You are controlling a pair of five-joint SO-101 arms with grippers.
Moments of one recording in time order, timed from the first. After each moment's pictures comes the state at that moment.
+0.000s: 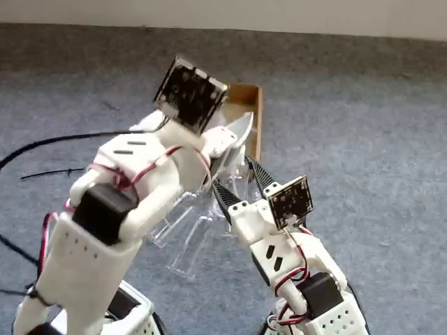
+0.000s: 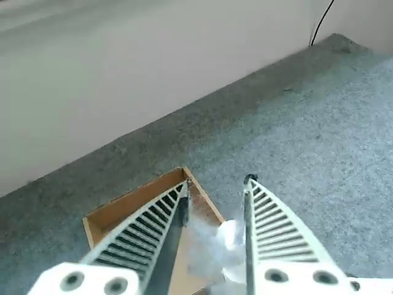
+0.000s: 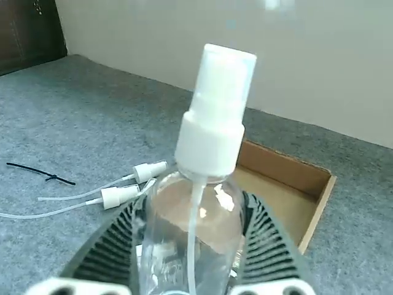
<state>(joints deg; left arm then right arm) 28.3 -40.4 9.6 60.0 0.0 -32.6 -93.5 78.3 32.0 3.0</state>
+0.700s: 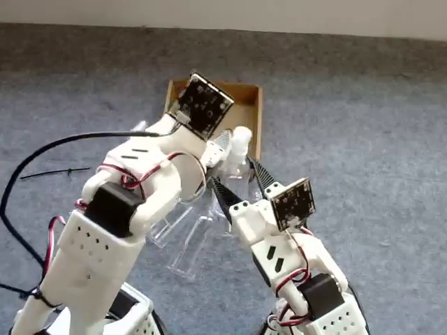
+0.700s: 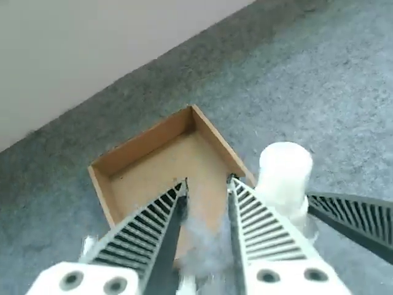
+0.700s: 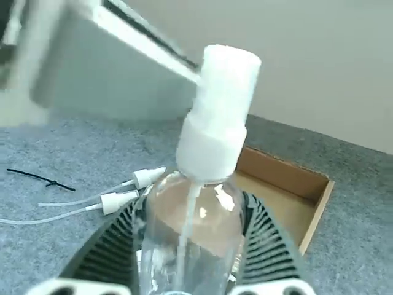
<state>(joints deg) 25.5 -43.4 21.9 60.0 -5.2 -32.4 -92.8 78.3 32.0 3.0</state>
